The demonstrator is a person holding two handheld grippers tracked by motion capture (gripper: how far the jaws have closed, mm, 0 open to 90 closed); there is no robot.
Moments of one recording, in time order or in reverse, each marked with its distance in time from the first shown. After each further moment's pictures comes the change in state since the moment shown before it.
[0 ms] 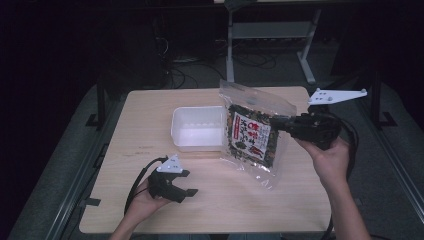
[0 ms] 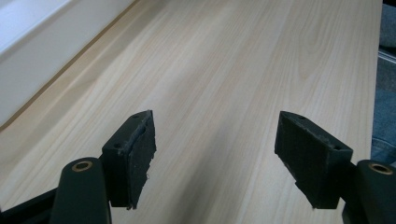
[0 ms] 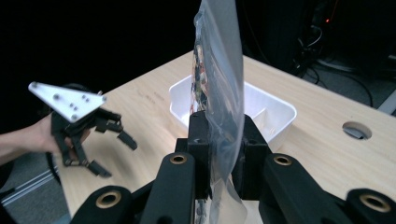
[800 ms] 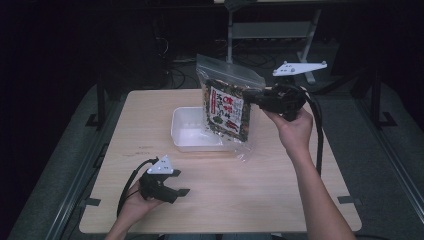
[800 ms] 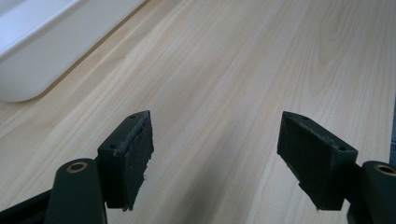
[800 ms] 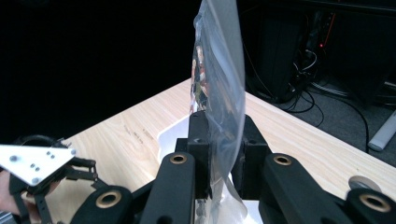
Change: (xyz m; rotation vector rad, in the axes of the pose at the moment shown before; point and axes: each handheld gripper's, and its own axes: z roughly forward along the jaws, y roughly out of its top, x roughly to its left) left arm 0.007 -0.016 -0.012 -0.010 0.048 -0.021; right arm -0.004 0.054 0.064 -0.057 -0.015 -0.027
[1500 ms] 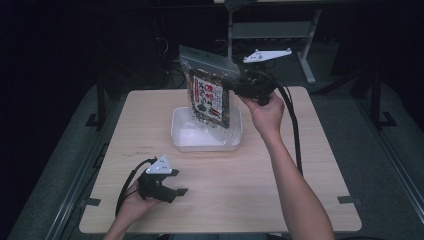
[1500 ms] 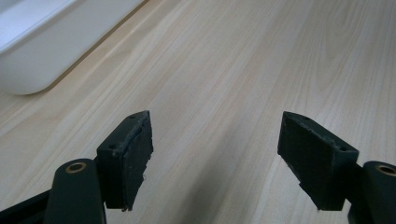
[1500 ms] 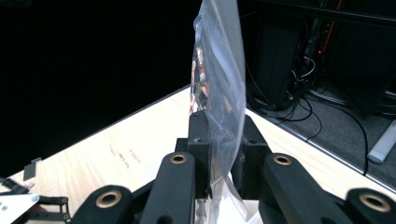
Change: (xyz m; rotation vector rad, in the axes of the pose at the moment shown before) left arm 0.004 -0.004 -0.001 -0.001 0.006 -0.004; right arm -0.003 0.026 0.065 -0.005 -0.017 -0.020
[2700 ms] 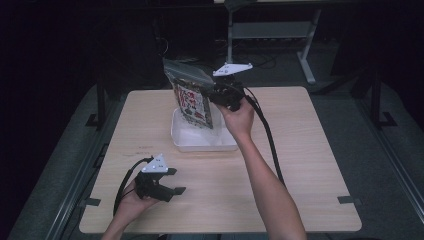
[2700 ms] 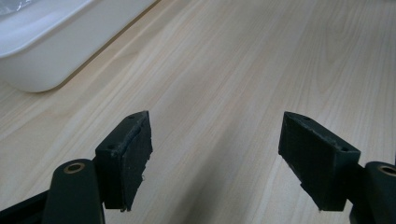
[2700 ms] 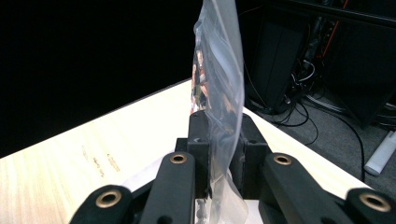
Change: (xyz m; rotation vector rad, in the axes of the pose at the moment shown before) left arm 0.004 -0.003 -0.005 -0.015 -0.006 -0.011; right arm 0.009 -0.026 0.082 -0.001 -0.029 -0.068
